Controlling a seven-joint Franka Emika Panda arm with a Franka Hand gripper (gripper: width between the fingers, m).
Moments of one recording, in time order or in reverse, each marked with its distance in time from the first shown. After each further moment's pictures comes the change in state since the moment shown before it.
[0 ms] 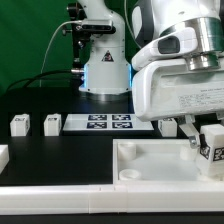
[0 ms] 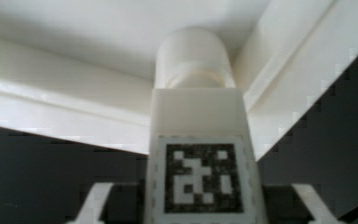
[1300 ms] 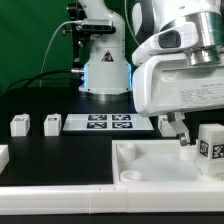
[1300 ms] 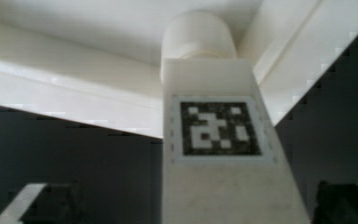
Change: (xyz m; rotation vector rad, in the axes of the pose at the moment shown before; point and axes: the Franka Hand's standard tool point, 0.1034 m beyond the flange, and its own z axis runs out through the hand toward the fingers) arm 0.009 0.001 -0.011 -0.001 -0.004 -0.005
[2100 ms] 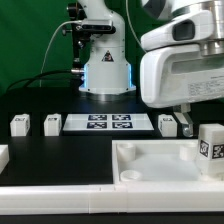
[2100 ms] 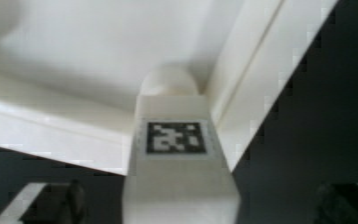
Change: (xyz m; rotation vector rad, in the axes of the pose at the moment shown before) arm -0.001 -0.013 -0.011 0.063 -0.342 0.012
